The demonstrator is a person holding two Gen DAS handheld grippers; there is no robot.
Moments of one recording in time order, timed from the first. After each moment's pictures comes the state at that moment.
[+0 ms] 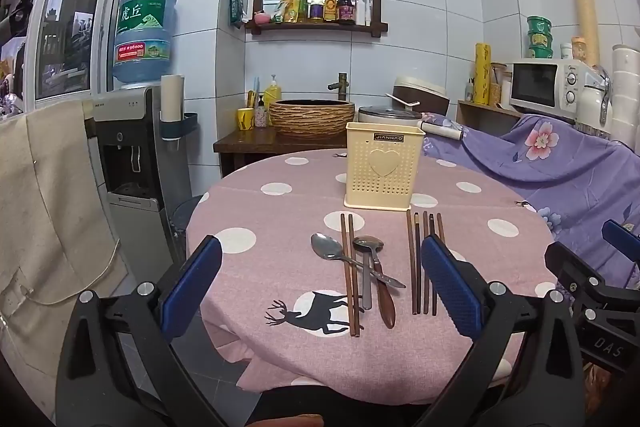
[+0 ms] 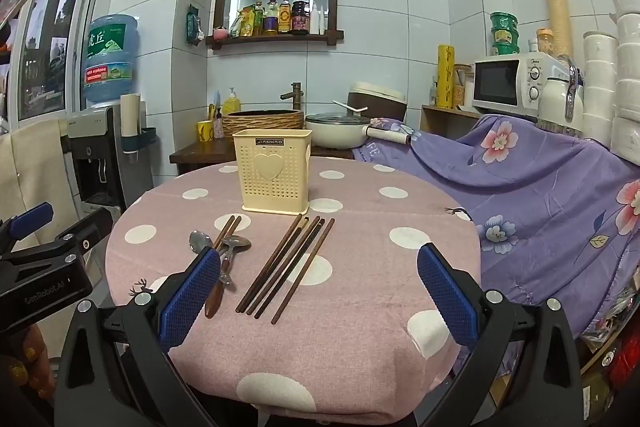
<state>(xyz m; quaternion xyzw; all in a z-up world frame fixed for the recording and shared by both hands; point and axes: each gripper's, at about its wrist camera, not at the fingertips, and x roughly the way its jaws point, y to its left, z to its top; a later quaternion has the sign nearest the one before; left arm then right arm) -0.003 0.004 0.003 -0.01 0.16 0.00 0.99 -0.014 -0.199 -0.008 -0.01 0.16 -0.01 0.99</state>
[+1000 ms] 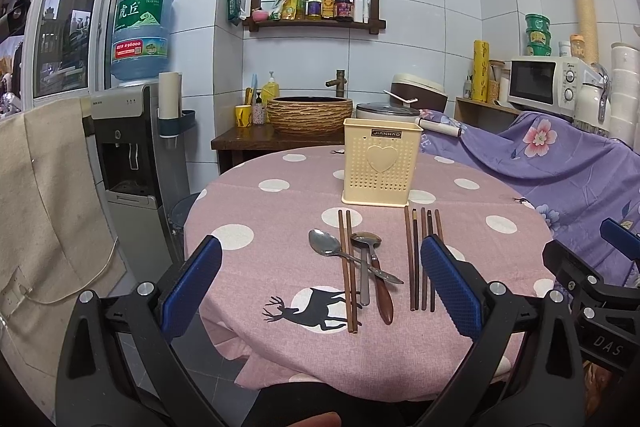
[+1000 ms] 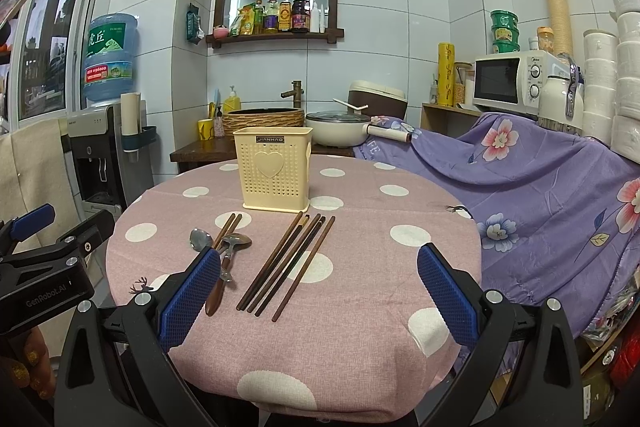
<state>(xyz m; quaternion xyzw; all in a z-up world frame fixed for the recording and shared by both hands) 0.000 0.000 -0.004 -0.01 0.17 0.00 0.99 -0.015 -0.199 -0.009 -0.01 0.16 -0.01 0.99</state>
